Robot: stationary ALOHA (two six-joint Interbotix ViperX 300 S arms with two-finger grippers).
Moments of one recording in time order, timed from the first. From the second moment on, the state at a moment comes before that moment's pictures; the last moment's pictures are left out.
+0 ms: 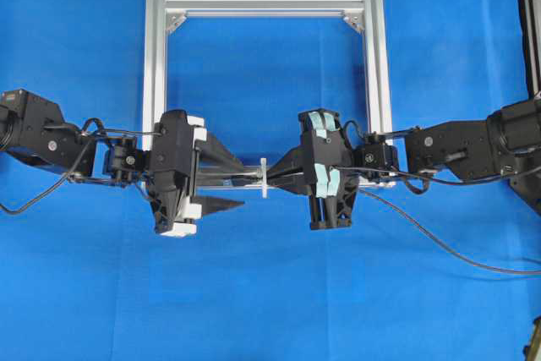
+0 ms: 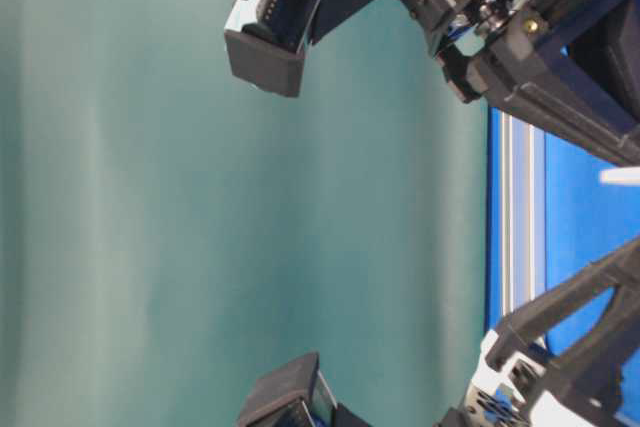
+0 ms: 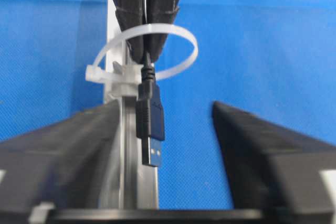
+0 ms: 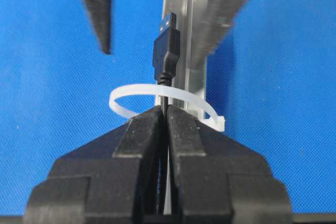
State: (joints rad) left arm -0.14 0.18 0.85 -0.09 -0.59 -0.06; right arm 0.10 0.14 0.77 0.06 -0.37 0.10
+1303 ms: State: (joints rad) left arm -0.12 0.18 0.85 -0.09 -0.59 -0.07; right arm 0.10 0.14 0.77 0.06 -0.37 0.10
